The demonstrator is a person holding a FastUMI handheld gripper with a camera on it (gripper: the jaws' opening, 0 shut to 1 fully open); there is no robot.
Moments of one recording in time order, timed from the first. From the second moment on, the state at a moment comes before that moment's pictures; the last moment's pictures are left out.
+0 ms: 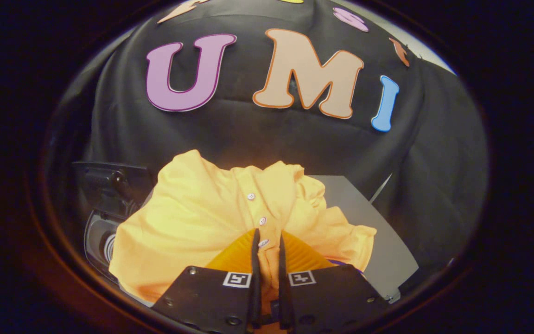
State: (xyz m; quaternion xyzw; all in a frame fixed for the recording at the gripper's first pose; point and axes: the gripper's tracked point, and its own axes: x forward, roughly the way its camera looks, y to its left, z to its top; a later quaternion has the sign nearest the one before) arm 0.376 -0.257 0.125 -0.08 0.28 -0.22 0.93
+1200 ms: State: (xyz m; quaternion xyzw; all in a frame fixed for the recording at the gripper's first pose) arm 0.434 -0.038 0.211 0.00 0.18 -0.05 0.98
